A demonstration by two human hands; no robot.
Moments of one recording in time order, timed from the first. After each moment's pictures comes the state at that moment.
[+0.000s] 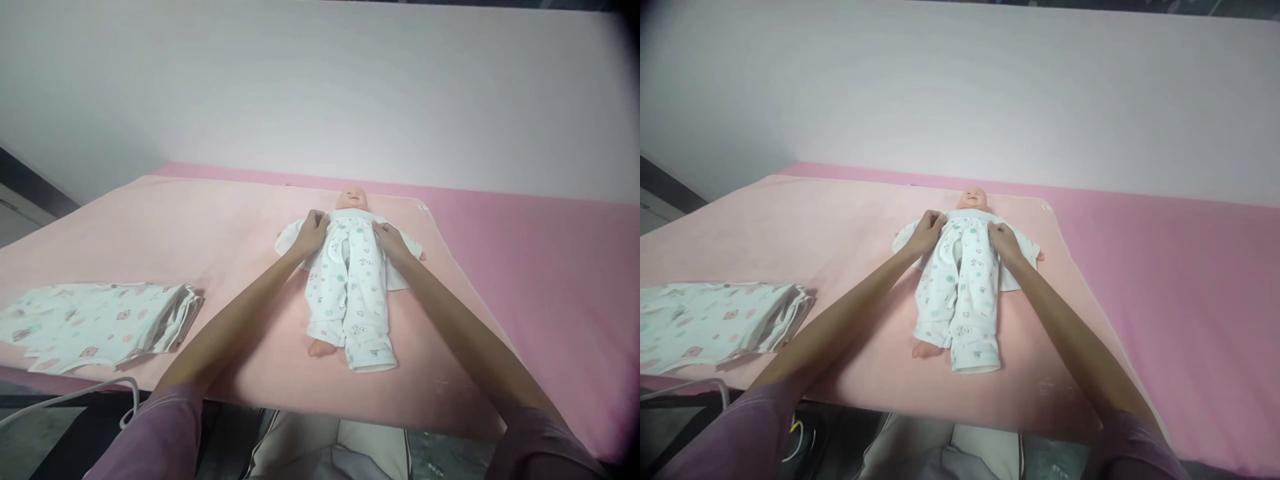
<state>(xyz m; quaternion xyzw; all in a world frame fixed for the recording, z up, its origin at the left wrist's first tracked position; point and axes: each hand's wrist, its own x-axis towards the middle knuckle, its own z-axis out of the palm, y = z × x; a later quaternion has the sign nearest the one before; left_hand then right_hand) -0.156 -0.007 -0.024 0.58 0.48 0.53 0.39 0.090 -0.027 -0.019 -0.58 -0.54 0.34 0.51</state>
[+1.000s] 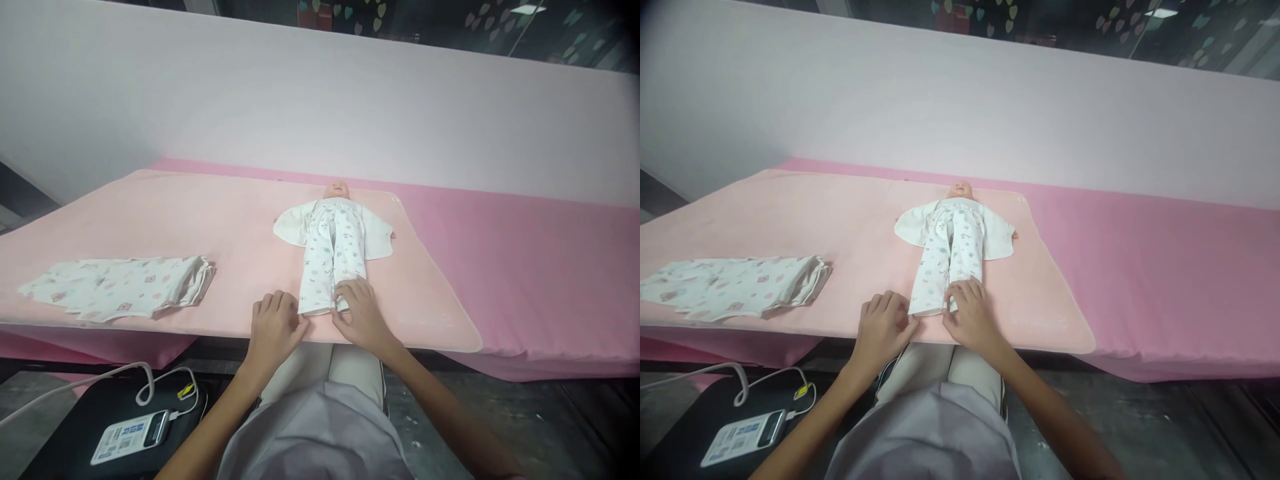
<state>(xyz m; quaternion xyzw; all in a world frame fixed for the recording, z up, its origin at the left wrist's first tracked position) -0.202 -0.337 -0.043 0.77 0.57 0.28 -0.03 0.046 -0.314 -0.036 -0.44 -0.82 0.08 0.35</state>
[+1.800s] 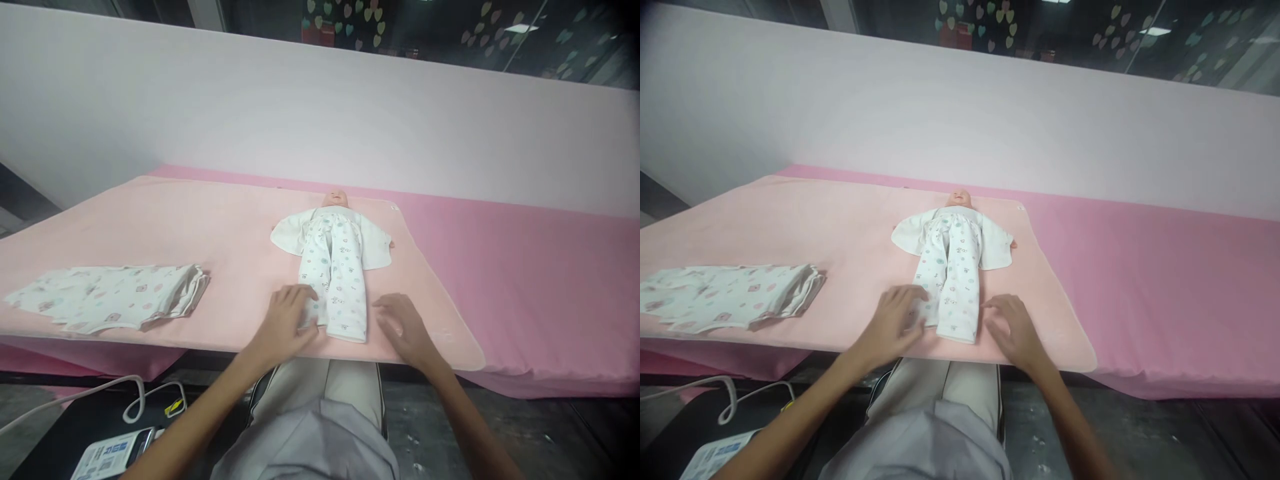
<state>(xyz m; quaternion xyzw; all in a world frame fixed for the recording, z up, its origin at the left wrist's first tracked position) -0.188 -0.298 -0.016 0.84 0.44 0.29 0.12 0.145 -0.322 -0.036 -0.47 -0.80 0.13 0.36</state>
